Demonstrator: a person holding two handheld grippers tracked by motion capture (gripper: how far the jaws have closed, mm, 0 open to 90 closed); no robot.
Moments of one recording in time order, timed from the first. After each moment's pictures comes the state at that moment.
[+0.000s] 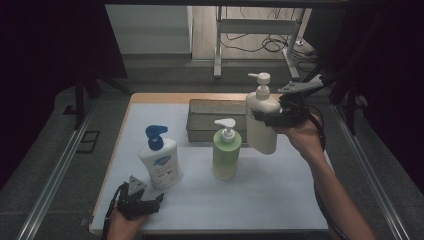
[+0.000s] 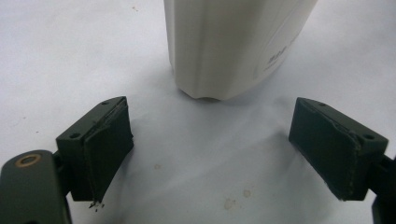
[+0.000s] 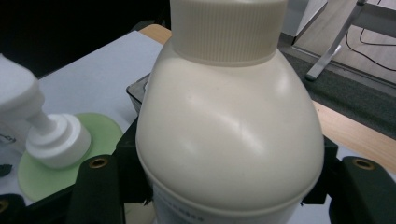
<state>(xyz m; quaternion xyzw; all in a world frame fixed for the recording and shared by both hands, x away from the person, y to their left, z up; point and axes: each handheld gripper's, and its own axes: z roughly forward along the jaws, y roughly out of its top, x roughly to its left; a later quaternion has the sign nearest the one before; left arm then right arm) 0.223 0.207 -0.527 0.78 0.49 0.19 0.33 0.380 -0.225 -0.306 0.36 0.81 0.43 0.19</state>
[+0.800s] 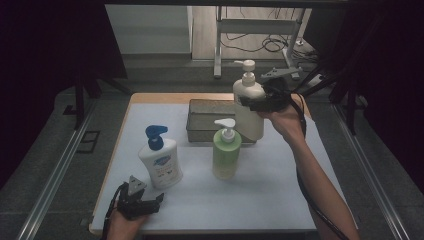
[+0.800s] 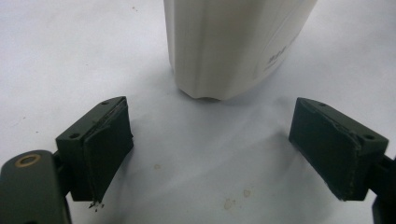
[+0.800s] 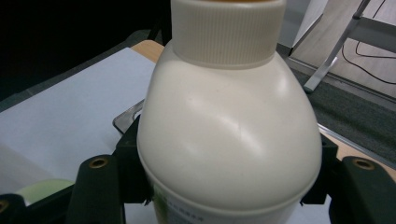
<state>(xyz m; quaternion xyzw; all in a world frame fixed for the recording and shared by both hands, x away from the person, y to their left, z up) 0.223 0.207 -0.527 0.78 0.49 0.19 0.33 0.423 -0.191 -0.303 0.36 0.80 0.43 0.20</state>
